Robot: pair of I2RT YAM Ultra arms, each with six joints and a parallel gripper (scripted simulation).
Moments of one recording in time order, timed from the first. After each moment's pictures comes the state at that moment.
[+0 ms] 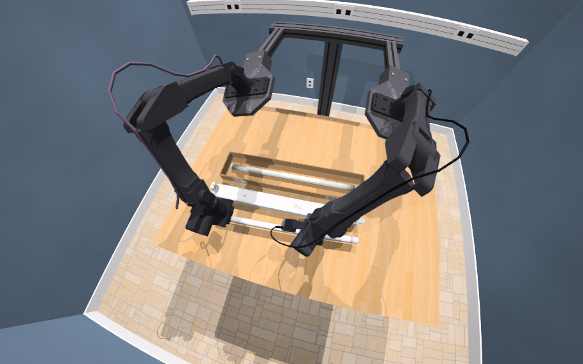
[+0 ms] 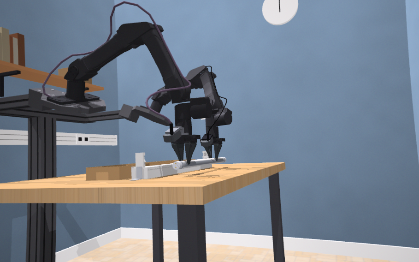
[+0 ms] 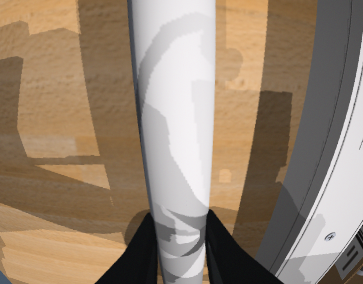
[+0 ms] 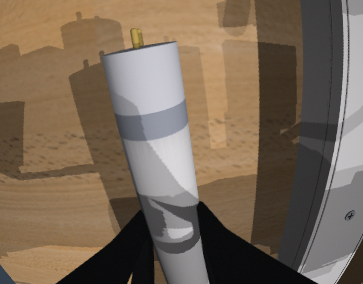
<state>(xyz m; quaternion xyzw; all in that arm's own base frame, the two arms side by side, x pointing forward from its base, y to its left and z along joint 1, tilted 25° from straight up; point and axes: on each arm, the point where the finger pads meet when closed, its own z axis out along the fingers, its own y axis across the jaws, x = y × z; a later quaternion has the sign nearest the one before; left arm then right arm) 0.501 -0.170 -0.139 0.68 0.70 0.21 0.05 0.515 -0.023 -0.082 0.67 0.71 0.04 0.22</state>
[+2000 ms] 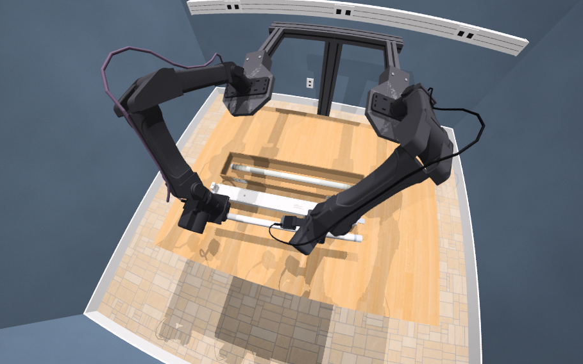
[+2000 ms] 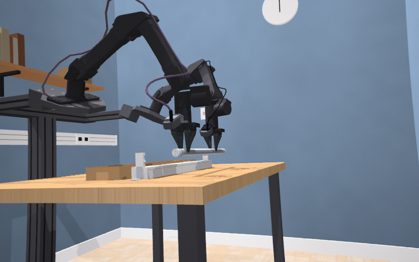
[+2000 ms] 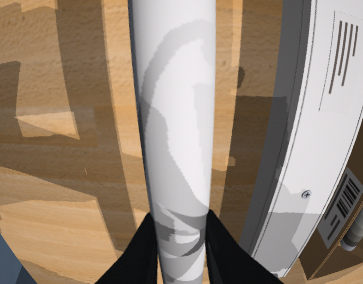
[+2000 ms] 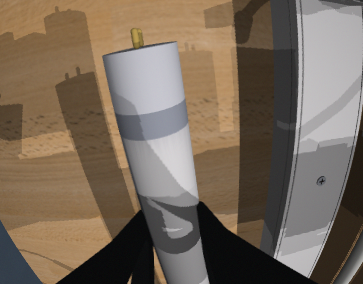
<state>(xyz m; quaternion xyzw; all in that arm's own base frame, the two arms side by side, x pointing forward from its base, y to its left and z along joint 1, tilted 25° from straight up) 0.486 -0.180 -0.100 0.68 0.70 0.21 0.05 0.500 -0.012 -0.045 0.67 0.71 0.03 0.22</state>
